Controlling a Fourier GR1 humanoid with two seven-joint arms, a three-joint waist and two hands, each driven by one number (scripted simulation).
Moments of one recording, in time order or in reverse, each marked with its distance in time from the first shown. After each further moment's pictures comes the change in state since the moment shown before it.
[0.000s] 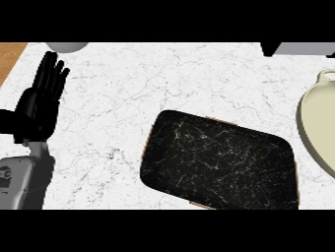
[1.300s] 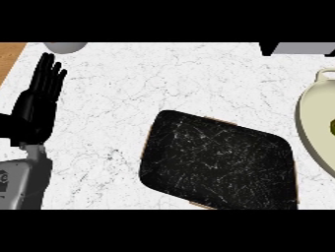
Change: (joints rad) left arm 0.021 -0.001 0.004 -0.028 -0.004 -0.004 0.002; right arm -0.225 -0.145 -0.334 0.506 -0.355 0.416 -0.207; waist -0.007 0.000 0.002
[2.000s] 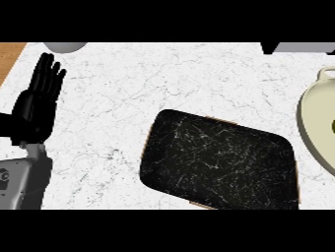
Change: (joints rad) left arm -0.007 -0.001 0.013 0.024 0.007 -0.005 -0.020; right arm 0.094 -0.144 -0.092 0.082 -0.076 0.067 0.002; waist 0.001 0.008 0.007
